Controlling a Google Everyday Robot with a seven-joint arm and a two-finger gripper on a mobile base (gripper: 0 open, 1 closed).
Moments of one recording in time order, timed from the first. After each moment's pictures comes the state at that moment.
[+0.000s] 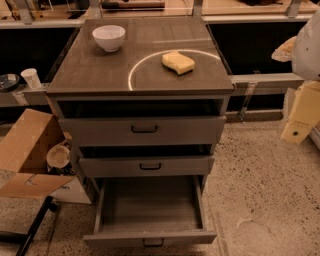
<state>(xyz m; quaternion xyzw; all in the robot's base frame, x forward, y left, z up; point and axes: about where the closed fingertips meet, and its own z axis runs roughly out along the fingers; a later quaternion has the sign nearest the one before) 0.438 -0.216 0.977 -0.60 0.78 -0.04 0.16</state>
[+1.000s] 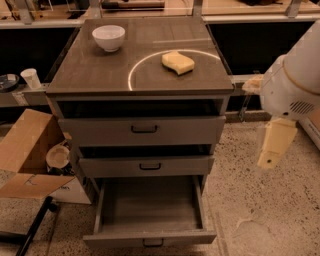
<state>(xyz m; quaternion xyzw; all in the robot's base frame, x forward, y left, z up) 0.439 -0.193 0.907 -0.65 0.75 0.00 0.15</state>
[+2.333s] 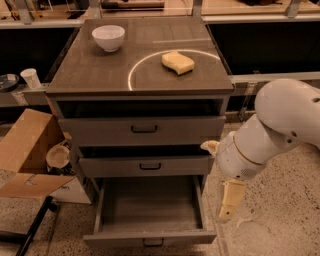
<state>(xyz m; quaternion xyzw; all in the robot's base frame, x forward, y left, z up) 0.408 -0.128 0.751 -0.69 0.69 0.13 0.15</state>
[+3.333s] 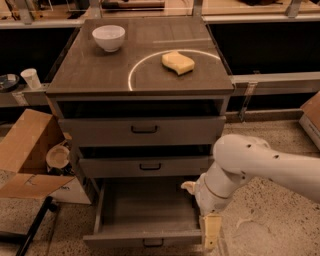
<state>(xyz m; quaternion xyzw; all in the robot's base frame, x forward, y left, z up) 0.380 -0.103 0.601 -0.74 0.64 0.19 0.08</state>
